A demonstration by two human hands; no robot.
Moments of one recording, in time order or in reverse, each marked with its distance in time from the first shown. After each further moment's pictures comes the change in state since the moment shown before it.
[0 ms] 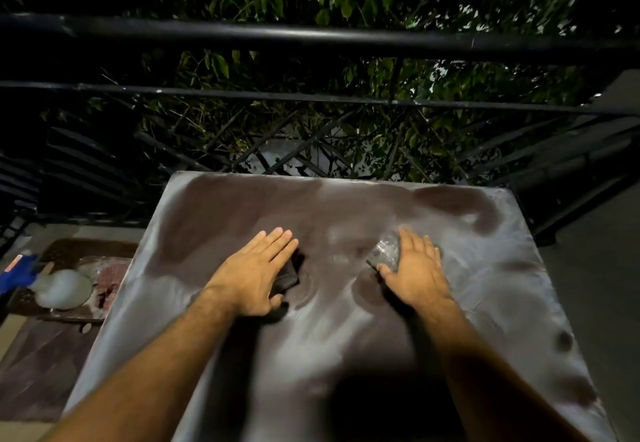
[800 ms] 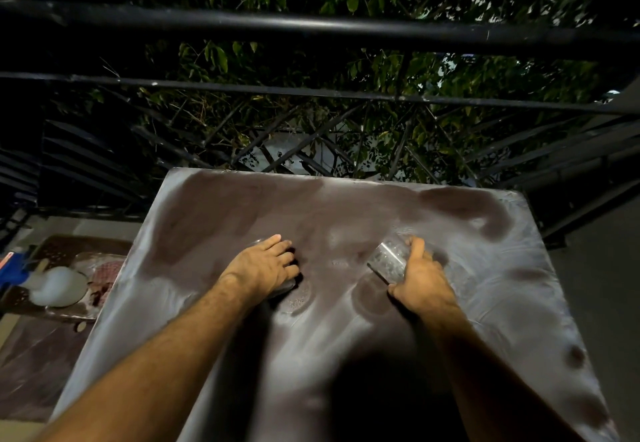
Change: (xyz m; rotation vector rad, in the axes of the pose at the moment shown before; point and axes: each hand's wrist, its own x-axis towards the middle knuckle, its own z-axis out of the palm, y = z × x) left_hand 0.045 0.006 0.002 0.275 -0.266 0.145; right_hand 0.014 0.011 0.003 0.126 -0.147 0.151
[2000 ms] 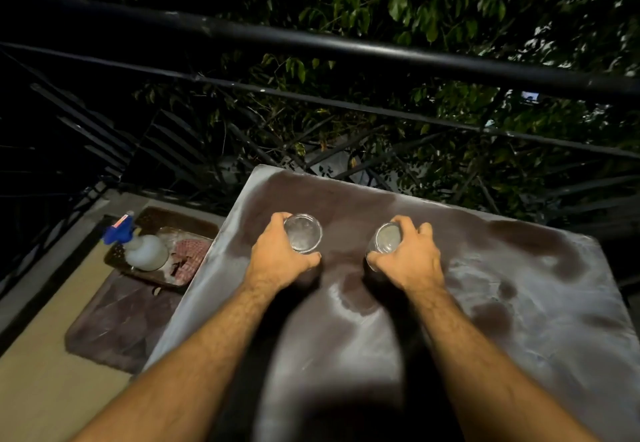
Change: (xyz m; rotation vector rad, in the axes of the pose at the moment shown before) left_hand -0.111 -0.039 0.024 -1.327 0.603 -0.952; right_hand -0.053 -0.174 0.009 0.100 0.179 -0.225
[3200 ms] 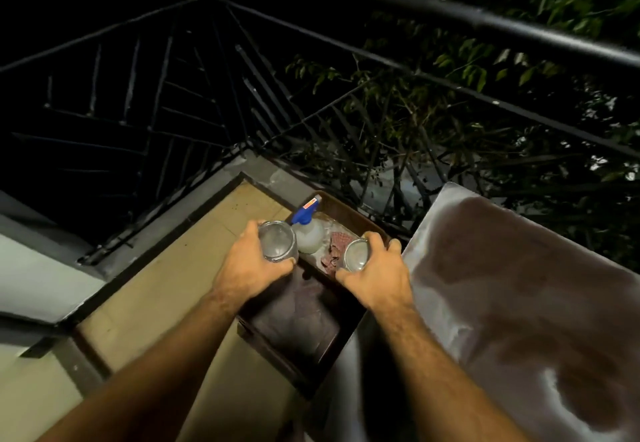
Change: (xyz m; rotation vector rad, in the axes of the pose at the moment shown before) left_hand 0.039 -0.313 -0.255 -0.036 0.187 -0.263; right_hand -0.094 -0.324 0.237 -0.020 -0.321 -0.357
